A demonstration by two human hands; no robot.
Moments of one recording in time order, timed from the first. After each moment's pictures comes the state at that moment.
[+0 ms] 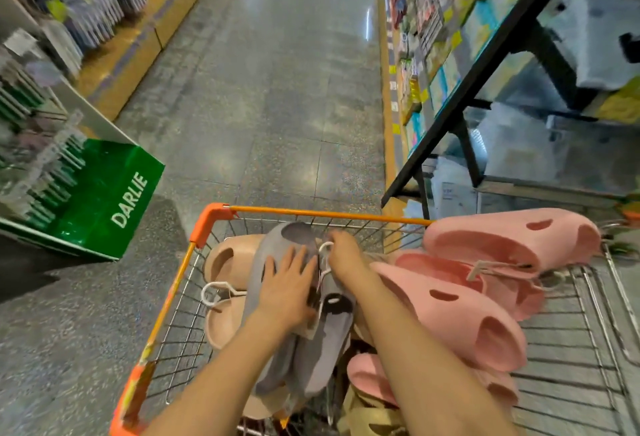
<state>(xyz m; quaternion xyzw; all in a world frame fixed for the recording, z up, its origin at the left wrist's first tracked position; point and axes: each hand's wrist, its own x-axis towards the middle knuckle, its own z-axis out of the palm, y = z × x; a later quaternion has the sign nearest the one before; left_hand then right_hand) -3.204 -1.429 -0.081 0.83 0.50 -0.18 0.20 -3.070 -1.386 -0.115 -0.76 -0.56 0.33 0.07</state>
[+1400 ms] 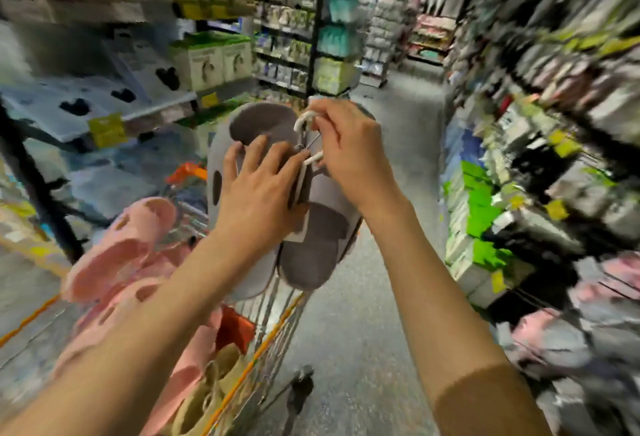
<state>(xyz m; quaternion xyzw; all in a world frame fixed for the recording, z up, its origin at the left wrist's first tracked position) -2.997 -1.722 0.230 0.93 -0.09 0.36 0.04 -2.955 -1.846 0.287 -0.80 -0.32 -0.37 0.35</state>
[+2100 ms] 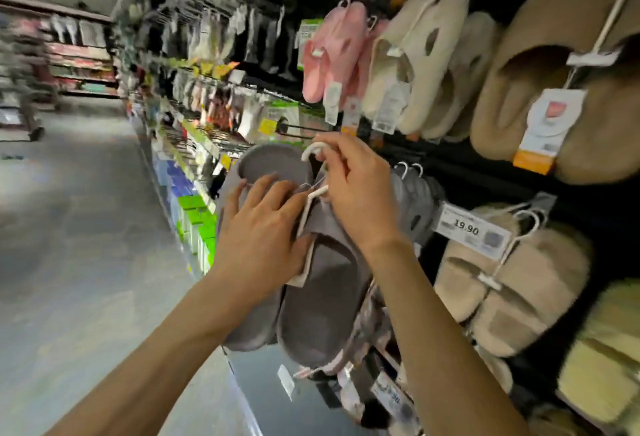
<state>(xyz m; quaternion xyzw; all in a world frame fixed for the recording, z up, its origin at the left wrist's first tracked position) -2.828 -2.206 0.290 0.72 -0.53 0.36 0.26 -2.913 -2.303 0.347 -0.81 0.10 -0.54 0.20</state>
